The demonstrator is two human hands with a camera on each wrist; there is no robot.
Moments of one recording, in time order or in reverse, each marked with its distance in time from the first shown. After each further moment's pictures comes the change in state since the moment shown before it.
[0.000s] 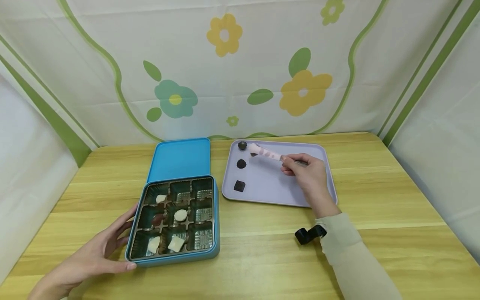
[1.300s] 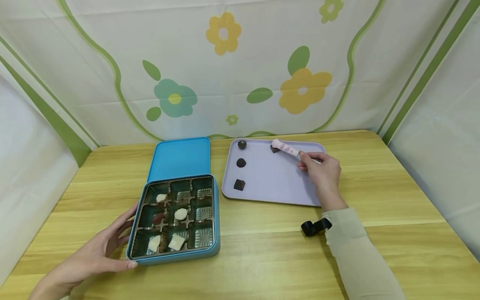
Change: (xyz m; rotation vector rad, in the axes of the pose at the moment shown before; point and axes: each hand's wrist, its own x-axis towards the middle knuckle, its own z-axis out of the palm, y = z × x) left_hand 0.000 0.001 0.001 0.035 0.017 0.035; right_hand 0.018 0.001 -0.027 -0.041 0.264 0.137
